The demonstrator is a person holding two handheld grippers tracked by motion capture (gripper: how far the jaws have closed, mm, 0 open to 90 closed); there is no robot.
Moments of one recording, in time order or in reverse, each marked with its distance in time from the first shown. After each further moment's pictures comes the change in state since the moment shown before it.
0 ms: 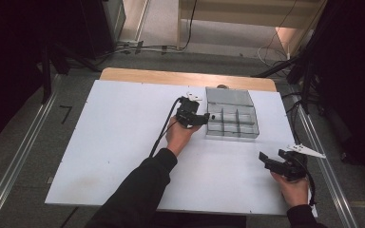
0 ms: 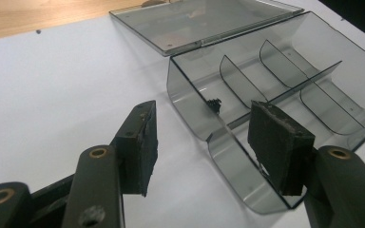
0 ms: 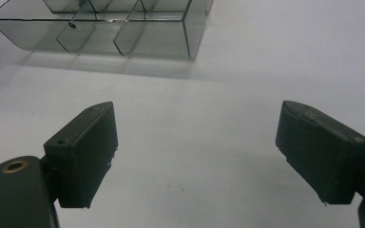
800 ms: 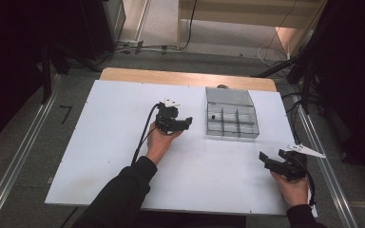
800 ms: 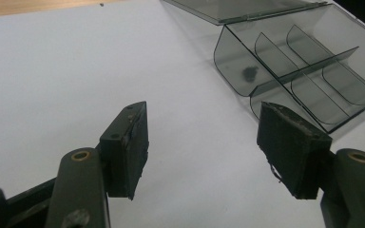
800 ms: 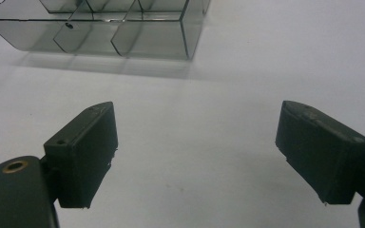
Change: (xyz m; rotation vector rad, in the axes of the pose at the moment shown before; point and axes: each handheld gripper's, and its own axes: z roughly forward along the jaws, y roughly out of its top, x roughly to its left) left arm 0.035 -0.032 -0.041 -0.021 0.021 -0.037; right arm 0.001 0.000 0.000 0.003 -0.010 0.002
